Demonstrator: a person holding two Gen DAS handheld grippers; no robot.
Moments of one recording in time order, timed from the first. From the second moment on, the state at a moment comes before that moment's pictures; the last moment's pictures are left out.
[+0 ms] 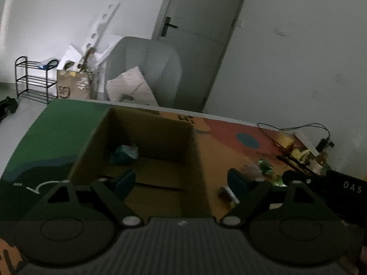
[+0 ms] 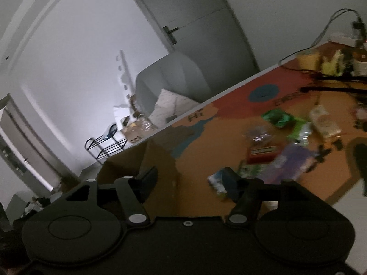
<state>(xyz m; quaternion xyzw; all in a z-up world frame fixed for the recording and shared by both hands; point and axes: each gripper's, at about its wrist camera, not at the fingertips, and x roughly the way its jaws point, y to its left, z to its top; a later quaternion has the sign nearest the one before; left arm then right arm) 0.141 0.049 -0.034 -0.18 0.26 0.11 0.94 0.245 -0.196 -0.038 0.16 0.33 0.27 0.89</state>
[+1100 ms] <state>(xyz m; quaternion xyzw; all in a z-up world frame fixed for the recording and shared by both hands) 0.172 -0.048 -0.064 -0.13 0.31 -0.01 0.94 0.254 -0.286 -0.086 0.21 0.37 0.19 0.88</state>
